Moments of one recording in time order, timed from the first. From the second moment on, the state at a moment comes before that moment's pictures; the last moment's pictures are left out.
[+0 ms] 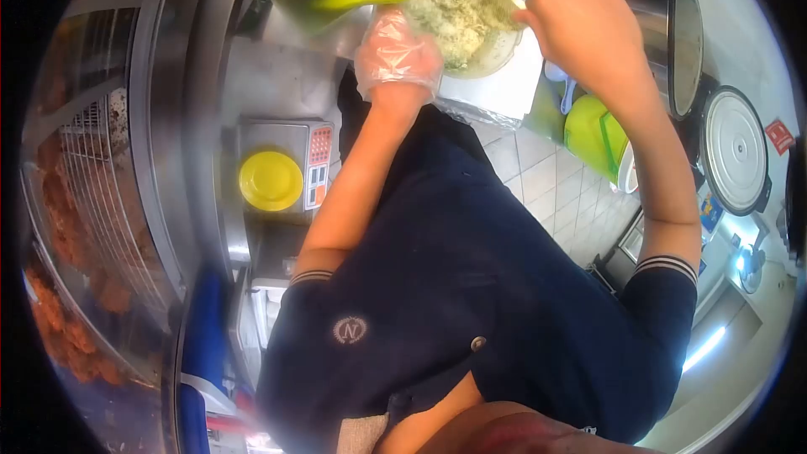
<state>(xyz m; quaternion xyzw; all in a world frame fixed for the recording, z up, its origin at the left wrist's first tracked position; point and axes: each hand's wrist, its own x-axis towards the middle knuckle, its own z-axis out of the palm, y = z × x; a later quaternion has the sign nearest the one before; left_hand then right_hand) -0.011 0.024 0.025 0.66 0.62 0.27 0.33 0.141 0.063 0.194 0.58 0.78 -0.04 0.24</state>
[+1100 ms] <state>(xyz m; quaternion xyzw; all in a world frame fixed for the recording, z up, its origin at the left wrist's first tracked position) -0.010 0.032 0.039 0.64 0.66 0.22 0.34 0.141 0.063 0.093 0.60 0.79 -0.02 0.16</state>
